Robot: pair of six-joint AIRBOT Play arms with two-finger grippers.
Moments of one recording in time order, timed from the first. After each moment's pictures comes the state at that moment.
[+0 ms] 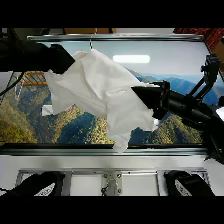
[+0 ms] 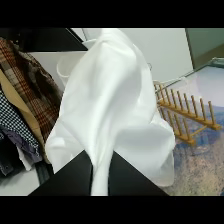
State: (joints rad) left arm -0.37 -1.15 1.90 1.41 -1.44 -1.67; right arm 0.15 -0.79 0.82 0.14 0.97 0.30
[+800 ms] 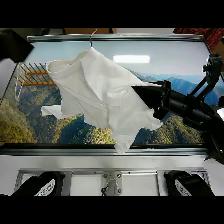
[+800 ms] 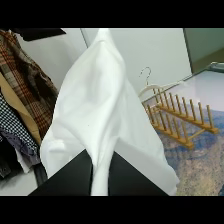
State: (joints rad) left arm -0.10 -1.07 1.84 1.41 -1.44 -1.67; right arm 0.15 -0.78 0.82 0.14 0.97 0.30
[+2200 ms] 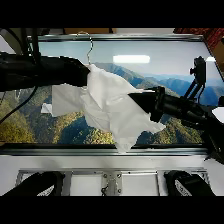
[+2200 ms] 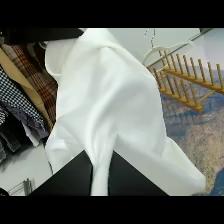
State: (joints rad) left arm -0.55 -1.08 1.70 1.40 -1.27 -1.71; right arm 0.16 -0.80 0.82 0.03 1.01 0.43
